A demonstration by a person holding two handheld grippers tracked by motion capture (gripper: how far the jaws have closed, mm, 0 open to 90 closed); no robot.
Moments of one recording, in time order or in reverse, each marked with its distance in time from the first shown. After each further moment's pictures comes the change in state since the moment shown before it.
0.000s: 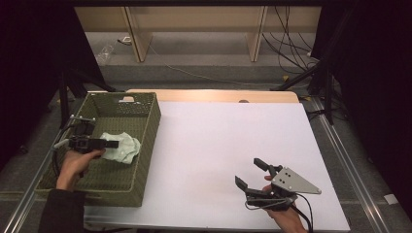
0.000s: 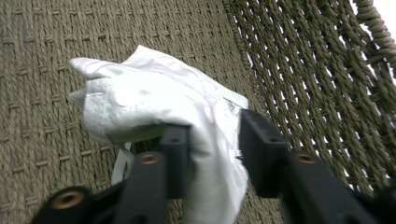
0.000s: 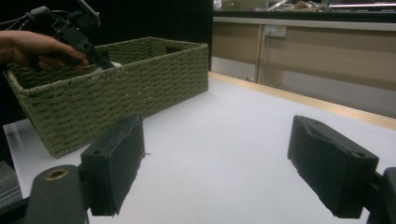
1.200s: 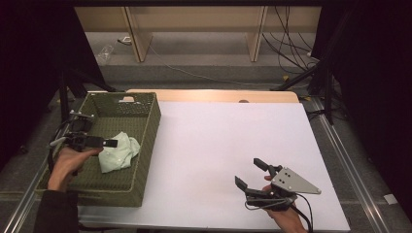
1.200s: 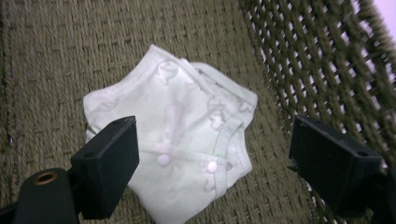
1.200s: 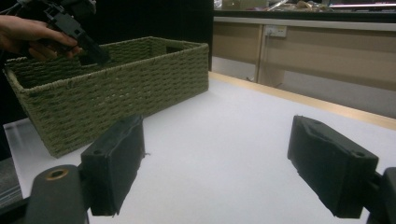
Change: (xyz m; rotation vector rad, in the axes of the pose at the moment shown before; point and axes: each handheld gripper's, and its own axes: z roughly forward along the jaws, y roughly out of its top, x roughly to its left) left arm -0.017 0.009 -0.020 0.016 0.112 0.046; right arm 0.000 0.000 0.000 0.001 0.001 -0.002
